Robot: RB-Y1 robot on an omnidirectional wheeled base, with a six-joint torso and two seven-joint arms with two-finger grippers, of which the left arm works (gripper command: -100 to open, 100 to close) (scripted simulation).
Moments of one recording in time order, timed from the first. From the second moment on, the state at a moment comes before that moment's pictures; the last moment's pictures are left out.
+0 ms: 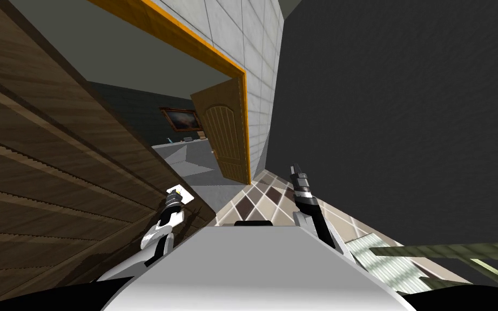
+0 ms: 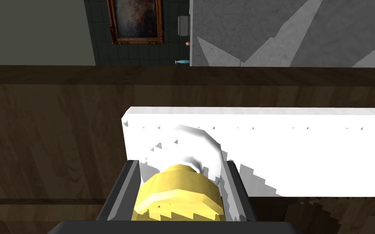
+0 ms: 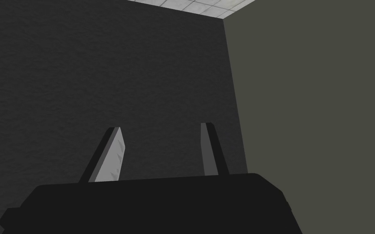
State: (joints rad) arm -0.13 0.52 0.69 -0.59 0.02 -0.55 0.28
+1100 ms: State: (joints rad) arm -0.03 0.54 0.81 -0.54 0.20 -0.58 0.19
